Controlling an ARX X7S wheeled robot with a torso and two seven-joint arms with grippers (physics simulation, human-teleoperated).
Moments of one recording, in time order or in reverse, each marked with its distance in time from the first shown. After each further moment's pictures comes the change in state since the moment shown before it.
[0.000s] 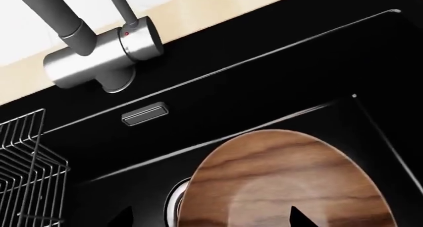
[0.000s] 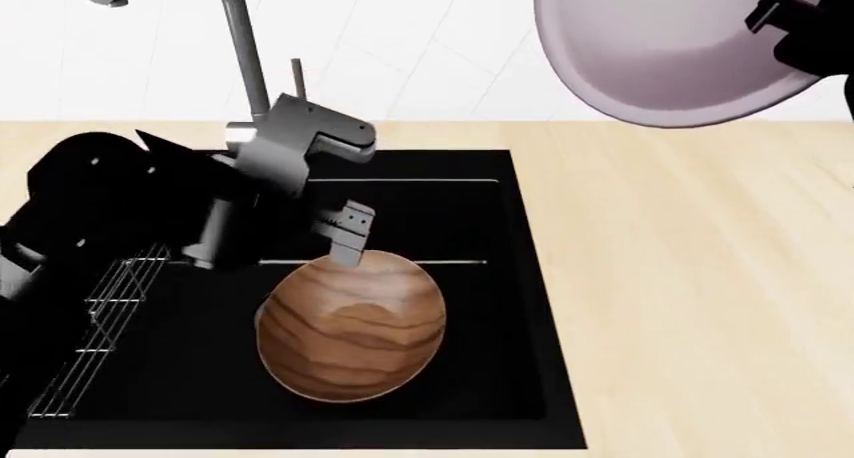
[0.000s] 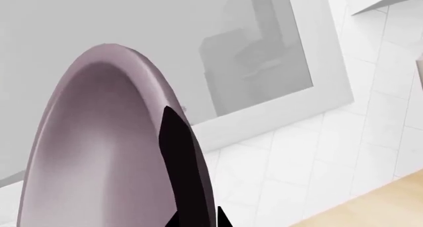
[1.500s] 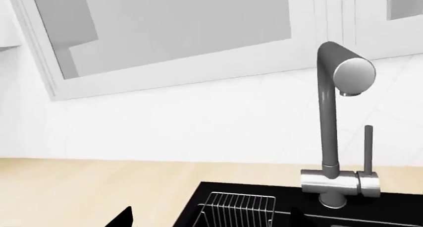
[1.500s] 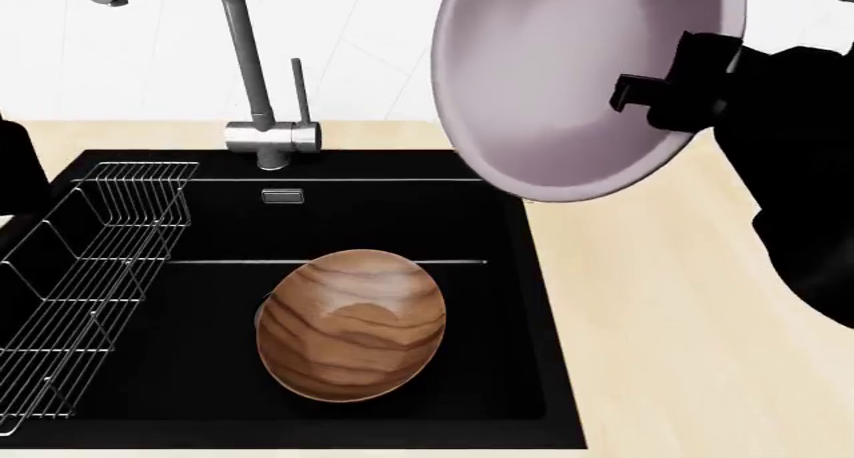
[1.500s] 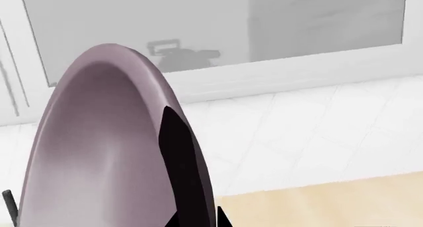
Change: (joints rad) left arm 0.321 -0.950 -0.427 0.891 -0.090 0.529 -0.239; right arm 0.096 -0.070 -0.148 -0.014 0.131 0.191 0.025
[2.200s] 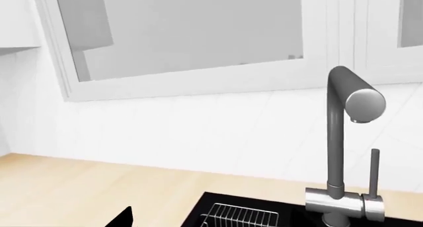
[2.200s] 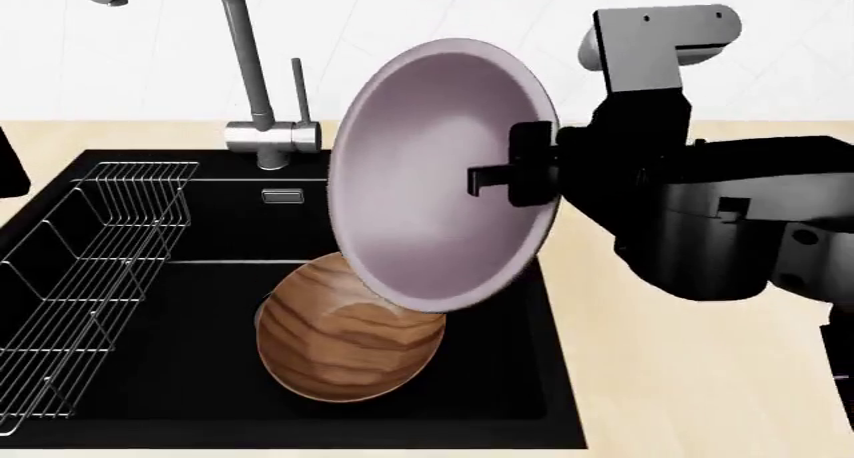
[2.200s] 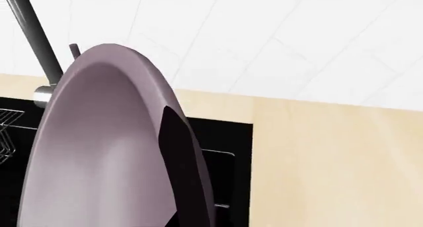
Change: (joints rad) left arm 0.023 -0.029 -0.036 0.029 -0.023 0.075 -0.050; right arm 0.179 -0.233 -0.248 0.230 0.310 0.228 0.160
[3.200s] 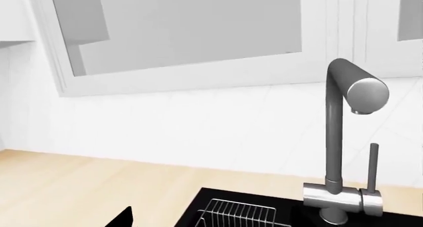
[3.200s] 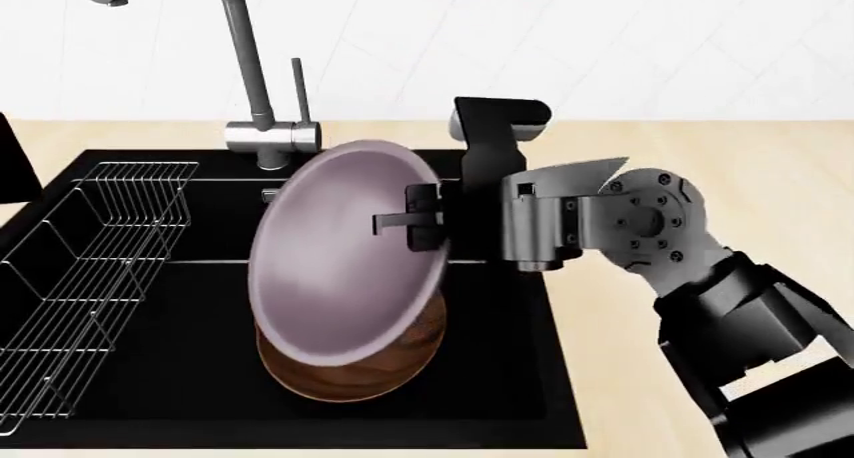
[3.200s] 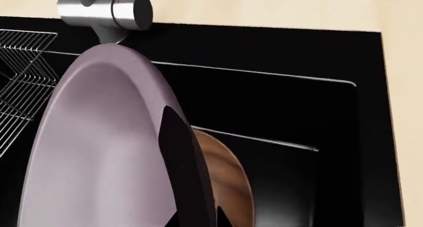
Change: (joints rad) left arm 0.045 0.010 -0.002 -0.014 0.028 0.021 0.020; right arm -0.009 -0.304 -0.182 0.505 -0.129 -0.031 -0.318
